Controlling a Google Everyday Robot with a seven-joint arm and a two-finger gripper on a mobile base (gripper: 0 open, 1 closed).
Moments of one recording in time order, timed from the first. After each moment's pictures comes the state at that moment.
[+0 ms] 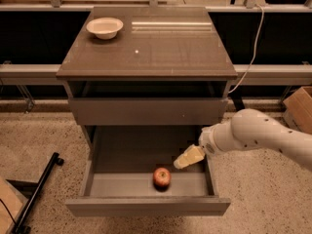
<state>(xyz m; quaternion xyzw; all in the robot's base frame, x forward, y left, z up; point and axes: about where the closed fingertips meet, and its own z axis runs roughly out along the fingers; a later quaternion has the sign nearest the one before) 0.555 -0.135 0.621 -0.39 0.86 0.16 0.28</state>
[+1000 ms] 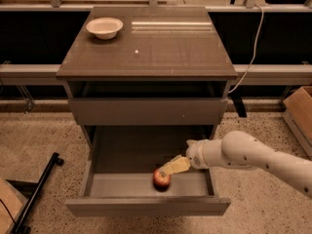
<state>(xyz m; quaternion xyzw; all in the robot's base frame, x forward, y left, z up) 0.555 -0.086 0.563 -0.34 0.84 0.26 0.32</state>
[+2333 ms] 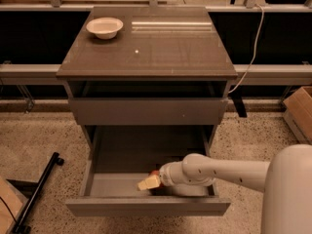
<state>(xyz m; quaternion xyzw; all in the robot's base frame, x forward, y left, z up) 0.566 0.005 0.382 -0.28 0.87 0.30 0.25</state>
